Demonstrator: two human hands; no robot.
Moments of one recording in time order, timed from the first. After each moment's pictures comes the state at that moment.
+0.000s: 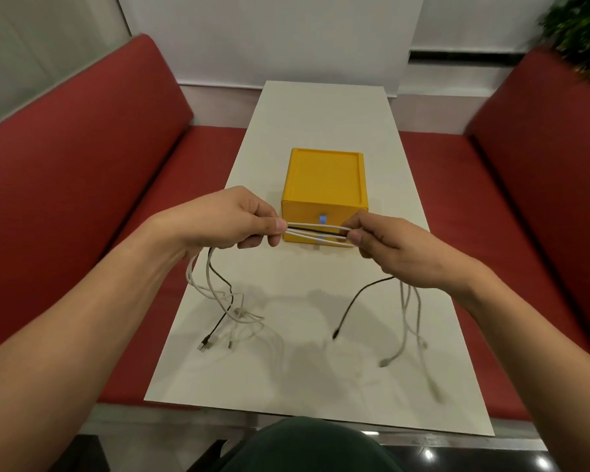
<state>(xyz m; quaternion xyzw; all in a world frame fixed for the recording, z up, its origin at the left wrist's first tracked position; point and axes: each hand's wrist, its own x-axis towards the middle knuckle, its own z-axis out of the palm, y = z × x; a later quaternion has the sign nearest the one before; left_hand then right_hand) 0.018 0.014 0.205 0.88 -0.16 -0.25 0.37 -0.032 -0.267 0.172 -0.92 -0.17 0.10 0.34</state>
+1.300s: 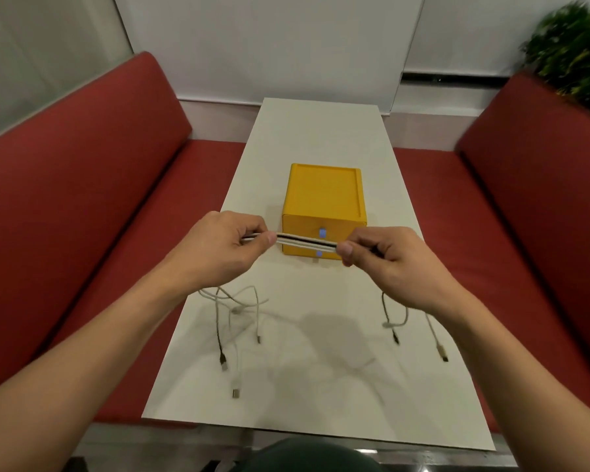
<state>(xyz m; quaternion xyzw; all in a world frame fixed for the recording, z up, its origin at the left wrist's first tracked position) -0.004 0.028 0.181 0.93 -0.20 -0.01 0.31 -0.051 -0.243 0.178 -0.90 -0.17 -0.04 0.39</state>
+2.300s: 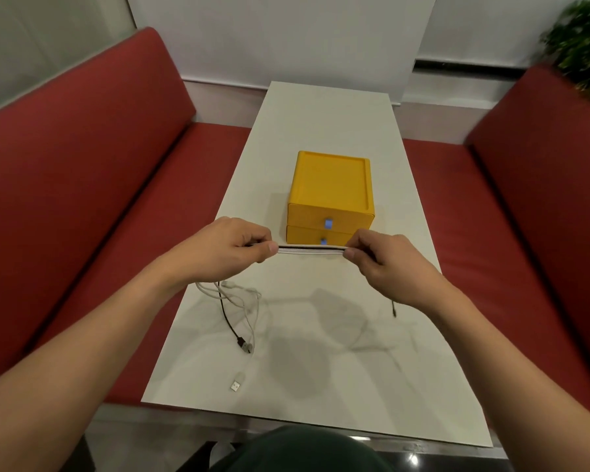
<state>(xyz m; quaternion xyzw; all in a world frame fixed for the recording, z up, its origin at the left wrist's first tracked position) 0.013 0.043 0.153 0.91 -0.22 -0.13 0.32 -0.026 -0.246 0.137 -0.95 -0.10 0.03 0.30</state>
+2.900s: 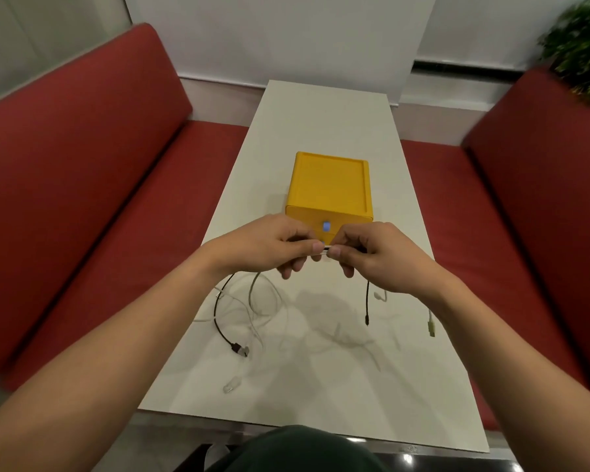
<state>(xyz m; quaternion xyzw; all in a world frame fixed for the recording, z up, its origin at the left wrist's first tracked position) 0.031 -0.010 0.156 0.84 -0.28 -0.23 0.40 -0.009 -0.233 0.158 -0.92 -0.16 0.07 0.34</state>
